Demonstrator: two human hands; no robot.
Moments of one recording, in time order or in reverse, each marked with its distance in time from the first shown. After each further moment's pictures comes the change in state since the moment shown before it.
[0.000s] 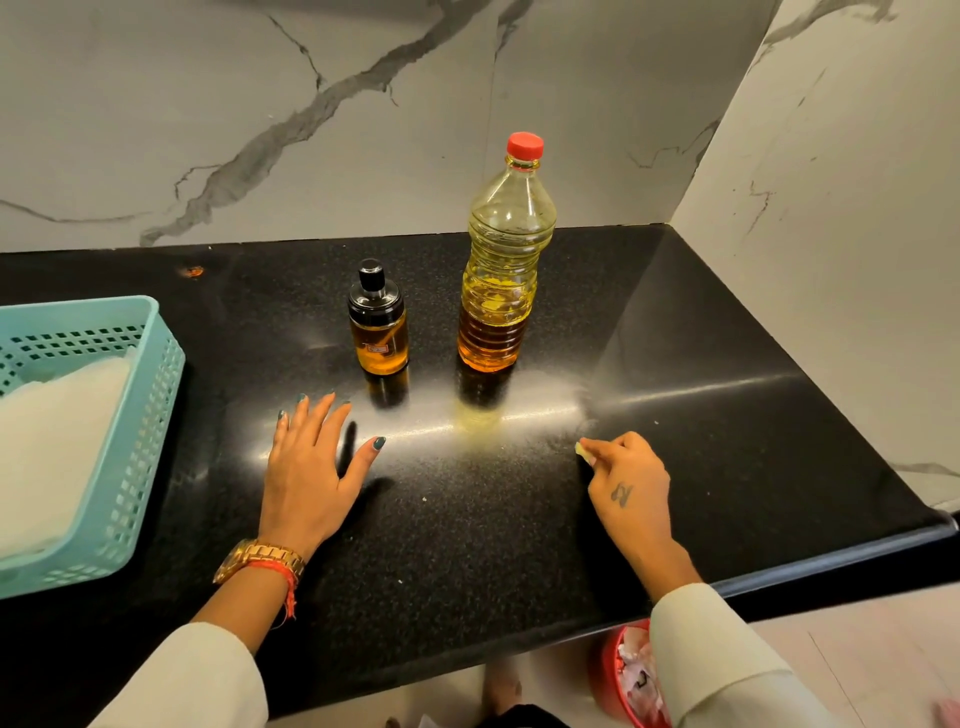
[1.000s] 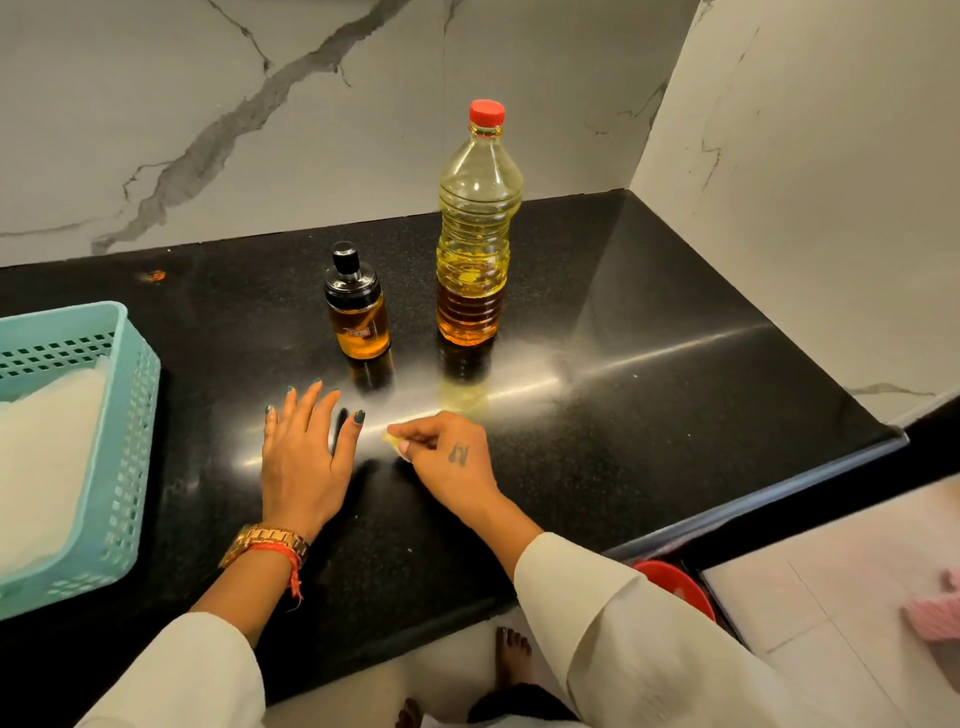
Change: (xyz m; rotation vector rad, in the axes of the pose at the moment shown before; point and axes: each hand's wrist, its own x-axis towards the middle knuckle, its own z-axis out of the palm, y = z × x) left_hand -0.001 -0.001 0.000 -0.052 -0.017 0.003; right_hand -0.034 -0.147 0.055 0.605 -0.348 0.123
